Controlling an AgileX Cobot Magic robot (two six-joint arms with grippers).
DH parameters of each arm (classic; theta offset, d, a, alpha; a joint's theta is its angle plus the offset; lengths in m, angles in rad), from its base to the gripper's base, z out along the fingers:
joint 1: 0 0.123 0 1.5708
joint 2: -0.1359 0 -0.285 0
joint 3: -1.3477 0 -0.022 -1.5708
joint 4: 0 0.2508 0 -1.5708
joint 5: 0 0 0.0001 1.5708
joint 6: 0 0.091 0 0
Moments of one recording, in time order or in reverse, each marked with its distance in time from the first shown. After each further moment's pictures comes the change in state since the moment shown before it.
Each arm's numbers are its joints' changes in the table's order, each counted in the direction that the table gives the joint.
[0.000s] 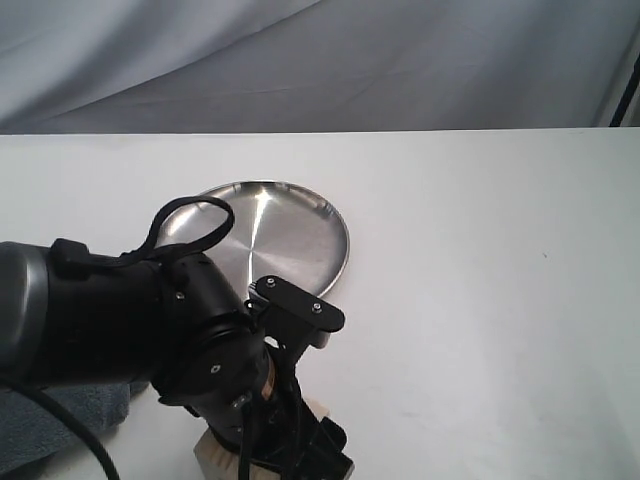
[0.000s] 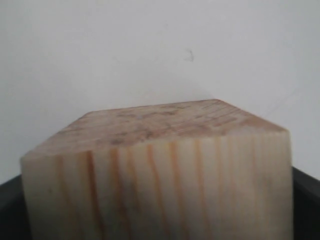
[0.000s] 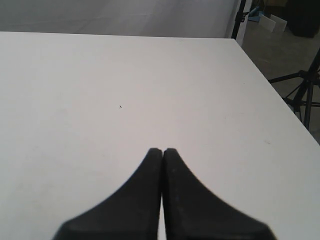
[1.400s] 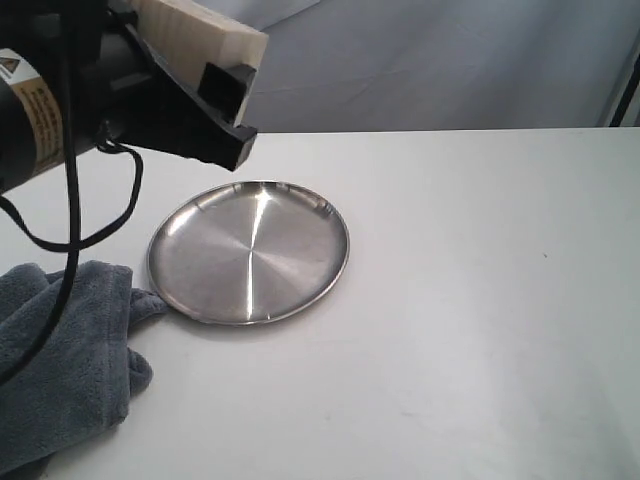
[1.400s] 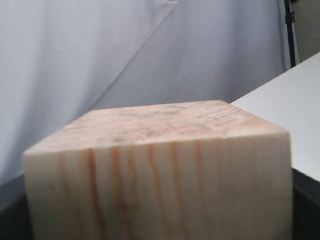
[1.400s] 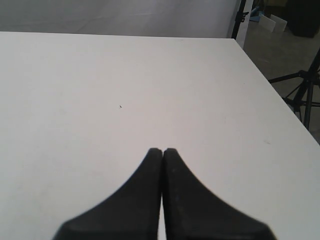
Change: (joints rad) left arm 0.069 0.526 0.000 1.425 -0.070 -0.899; right arm 0.000 0.000 0.000 0.000 0.000 0.000
